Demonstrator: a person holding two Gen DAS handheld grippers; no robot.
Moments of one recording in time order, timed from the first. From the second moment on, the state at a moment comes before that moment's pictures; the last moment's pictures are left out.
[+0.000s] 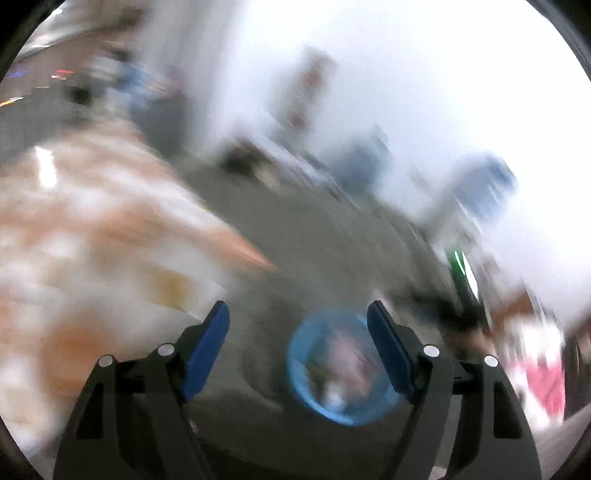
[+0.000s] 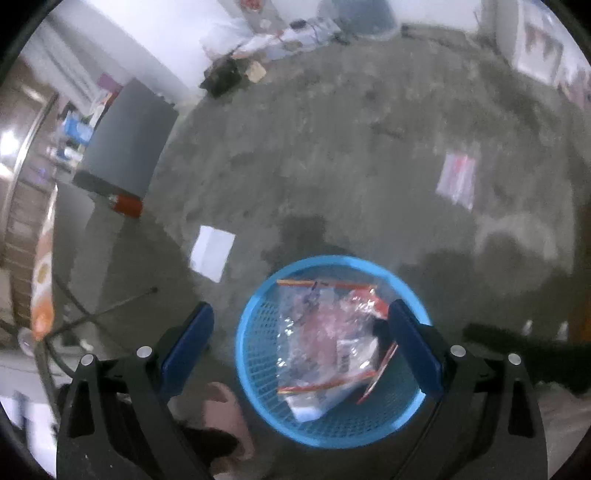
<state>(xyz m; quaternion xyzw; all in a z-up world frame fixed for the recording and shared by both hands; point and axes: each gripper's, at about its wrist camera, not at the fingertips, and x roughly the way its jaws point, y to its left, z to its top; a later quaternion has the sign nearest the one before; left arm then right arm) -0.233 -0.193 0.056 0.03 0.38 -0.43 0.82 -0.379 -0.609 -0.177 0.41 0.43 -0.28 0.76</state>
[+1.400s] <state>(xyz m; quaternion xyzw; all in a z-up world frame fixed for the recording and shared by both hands) -0.247 -0.252 0.075 0.20 0.40 -0.55 0.70 -0.374 -0.567 -0.072 0.25 0.42 -0.22 0.84</state>
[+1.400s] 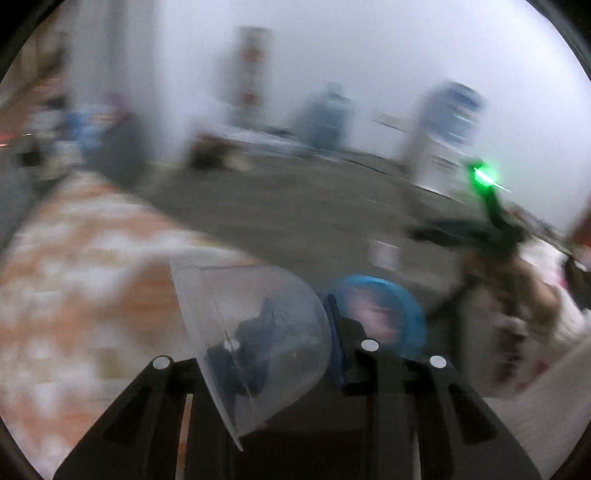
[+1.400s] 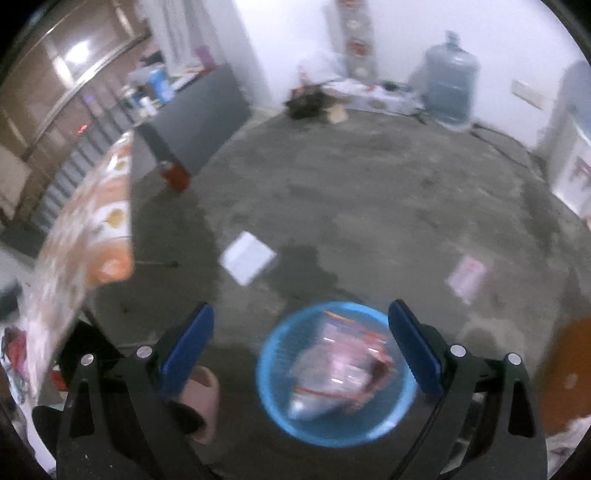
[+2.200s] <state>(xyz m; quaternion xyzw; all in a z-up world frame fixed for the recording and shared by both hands) -0.339 -0.440 -0.185 0.23 0.58 -0.54 0.57 -0.434 -0.636 -0.131 0.37 0.39 -0.23 0.81</state>
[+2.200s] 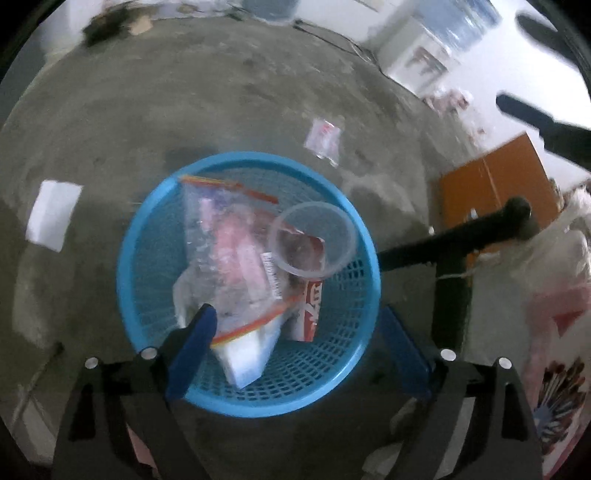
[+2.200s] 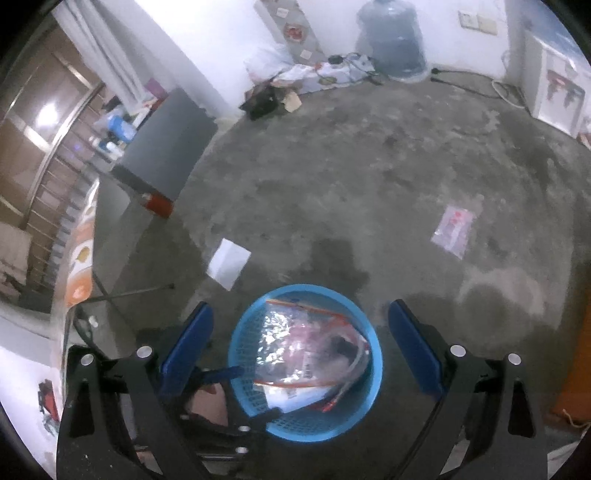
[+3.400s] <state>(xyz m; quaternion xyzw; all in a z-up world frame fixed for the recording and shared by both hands) -0.338 -0.126 0.007 0.04 0.29 -0.21 0.93 -0.415 -0.360 -0.043 0.17 0.23 -0.21 0.93</state>
